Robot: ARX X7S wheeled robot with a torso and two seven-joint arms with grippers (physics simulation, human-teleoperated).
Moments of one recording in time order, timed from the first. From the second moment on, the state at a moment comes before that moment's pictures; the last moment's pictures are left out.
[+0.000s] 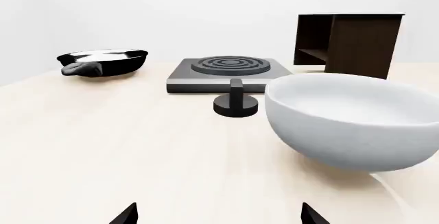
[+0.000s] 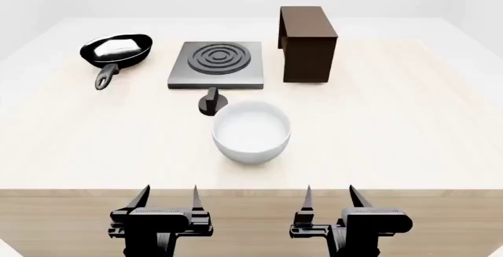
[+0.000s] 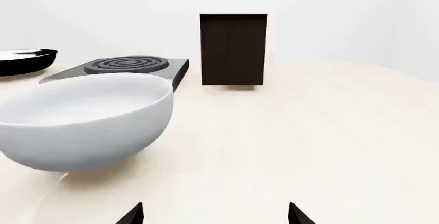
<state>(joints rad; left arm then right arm) 0.00 0.00 0.00 0.00 0.00 0.00 0.00 0.00 0.00 0.00 0.00 0.00 0.00 0.00</state>
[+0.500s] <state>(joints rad) -0.02 -0.11 0.14 -0.01 -0.11 0.00 -0.14 0.03 0.05 -0.06 0.06 0.03 0.01 0.07</state>
